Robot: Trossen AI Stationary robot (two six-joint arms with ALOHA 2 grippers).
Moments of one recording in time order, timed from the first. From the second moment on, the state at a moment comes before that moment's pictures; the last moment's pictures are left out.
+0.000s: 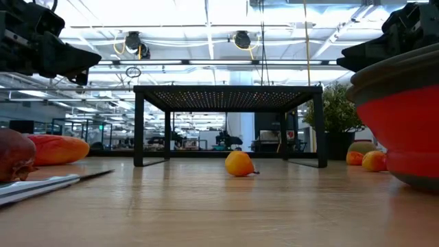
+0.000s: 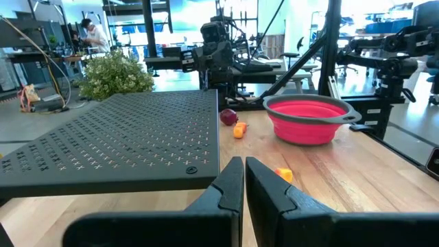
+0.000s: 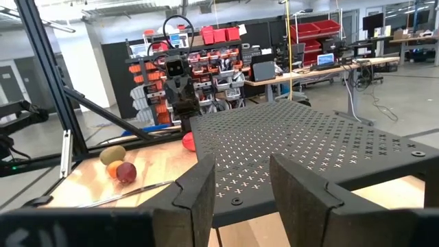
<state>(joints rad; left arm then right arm) 0.01 0.03 0.02 0.00 0.08 0.05 0.16 0.01 0.02 0.08 0.34 0.14</state>
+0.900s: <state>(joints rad) 0.01 0.03 0.02 0.13 -0.06 0.05 0.16 0.01 0.02 0.23 0.34 0.15</state>
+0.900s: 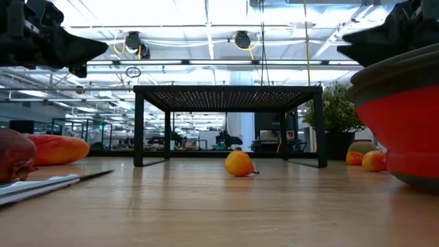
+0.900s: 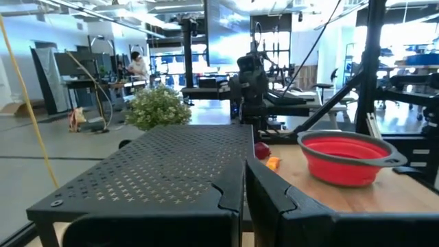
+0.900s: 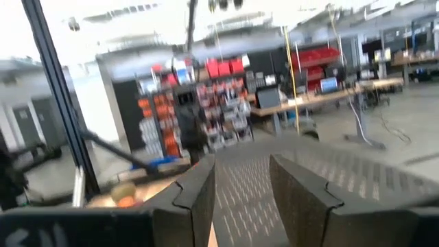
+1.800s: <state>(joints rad) 0.01 0.03 0.02 0.13 -0.06 0.06 0.16 0.02 0.02 0.48 0.34 0.19</state>
